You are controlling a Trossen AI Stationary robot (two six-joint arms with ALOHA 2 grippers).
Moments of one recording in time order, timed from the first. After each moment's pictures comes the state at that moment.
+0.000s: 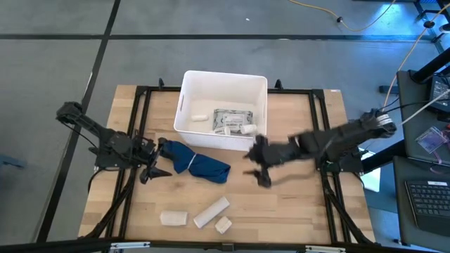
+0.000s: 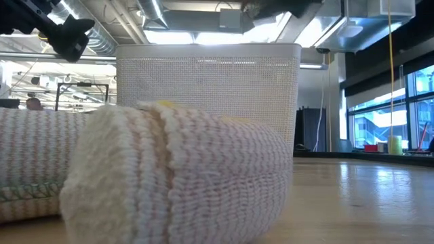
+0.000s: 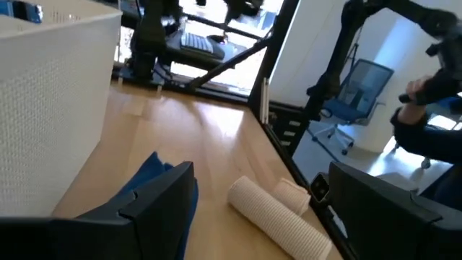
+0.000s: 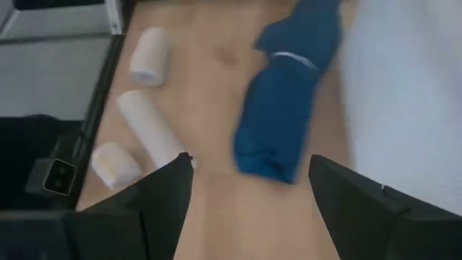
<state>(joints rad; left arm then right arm) -0.50 0.38 0.19 0.12 -0.24 -0.35 0.31 1.42 1.24 -0.53 0.15 0.28</state>
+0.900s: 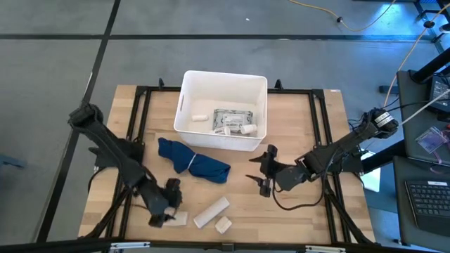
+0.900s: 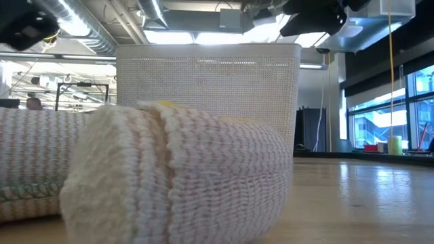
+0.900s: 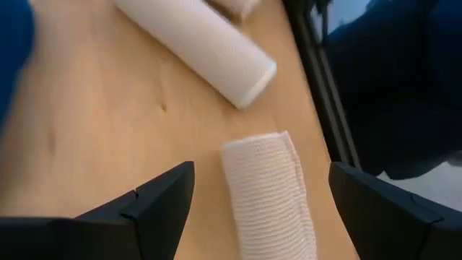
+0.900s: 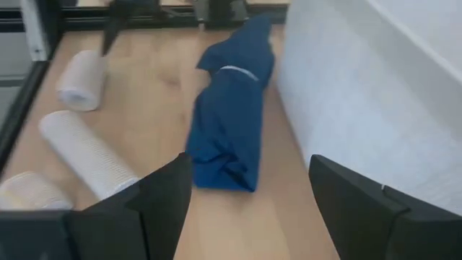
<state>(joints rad) -0.78 1.38 0.85 -0.39 -0.12 -0.59 0.53 1.38 0.91 -0.16 0.65 0.38</state>
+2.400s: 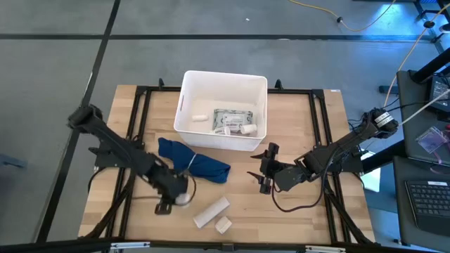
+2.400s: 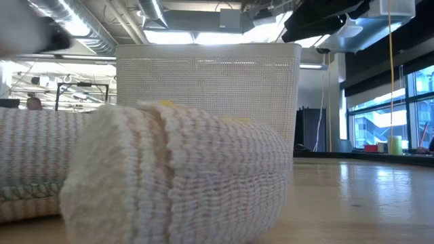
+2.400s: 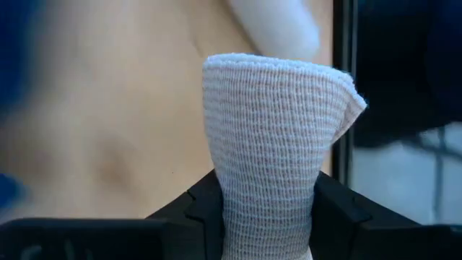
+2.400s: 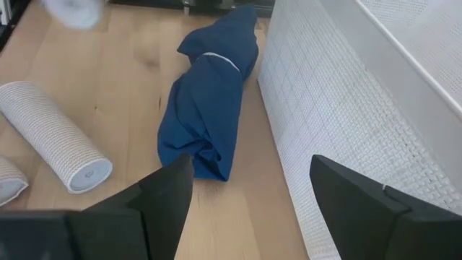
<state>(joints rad) -0.57 1.40 0.99 -0.71 0.16 -0.65 0.52 1.38 0.91 -0.22 0.71 0.31</state>
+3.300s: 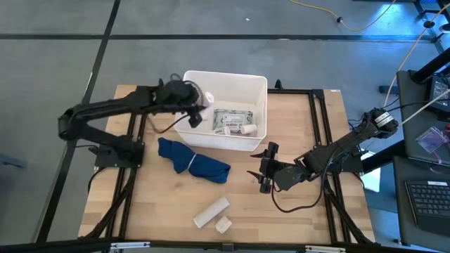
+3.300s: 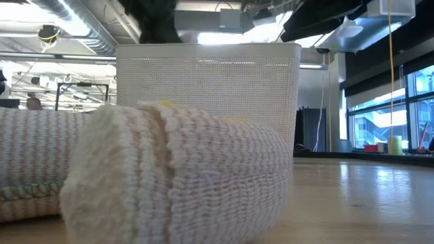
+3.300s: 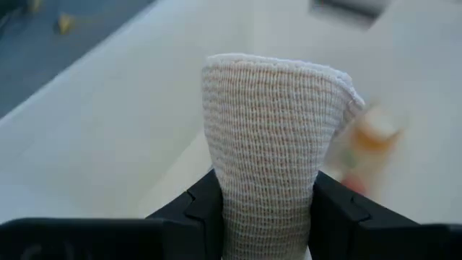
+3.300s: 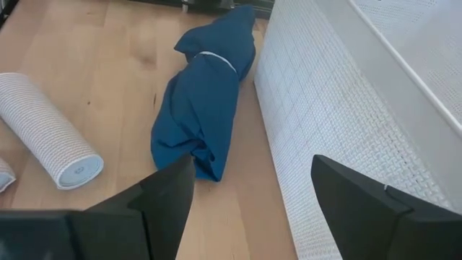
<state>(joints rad) 0.33 1.22 1.14 -0.57 -0.18 -0.12 0.52 1.38 0.91 -0.22 0.71 0.26</state>
